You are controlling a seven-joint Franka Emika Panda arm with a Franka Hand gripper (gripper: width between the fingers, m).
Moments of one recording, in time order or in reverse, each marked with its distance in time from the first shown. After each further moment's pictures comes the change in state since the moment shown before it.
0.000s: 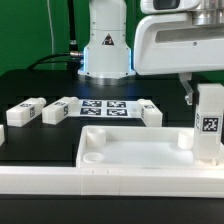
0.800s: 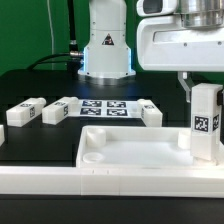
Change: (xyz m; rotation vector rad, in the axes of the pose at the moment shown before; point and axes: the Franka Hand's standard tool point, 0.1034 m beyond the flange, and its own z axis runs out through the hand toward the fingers) arm -0.001 -0.001 0.000 0.027 -0.035 0.649
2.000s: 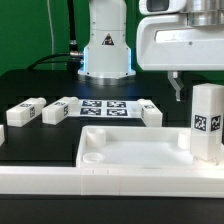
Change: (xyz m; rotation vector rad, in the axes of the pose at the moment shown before) arm -0.003 -0.001 -0.001 -0.023 -0.014 -0.406
